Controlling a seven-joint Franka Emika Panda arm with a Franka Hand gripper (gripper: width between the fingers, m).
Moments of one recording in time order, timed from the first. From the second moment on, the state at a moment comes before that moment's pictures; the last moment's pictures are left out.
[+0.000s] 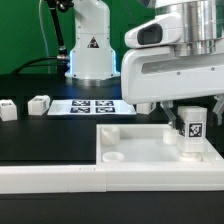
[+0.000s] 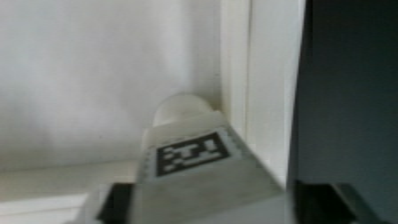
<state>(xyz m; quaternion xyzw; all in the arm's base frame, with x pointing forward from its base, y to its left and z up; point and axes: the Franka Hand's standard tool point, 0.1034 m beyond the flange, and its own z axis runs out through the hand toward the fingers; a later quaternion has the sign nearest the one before) 0.668 0.109 0.073 -1.00 0.05 -0.05 0.06</state>
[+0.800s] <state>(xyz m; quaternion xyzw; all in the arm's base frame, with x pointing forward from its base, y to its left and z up) 0.674 0.104 0.070 -0.87 0.48 -0.01 0.09</state>
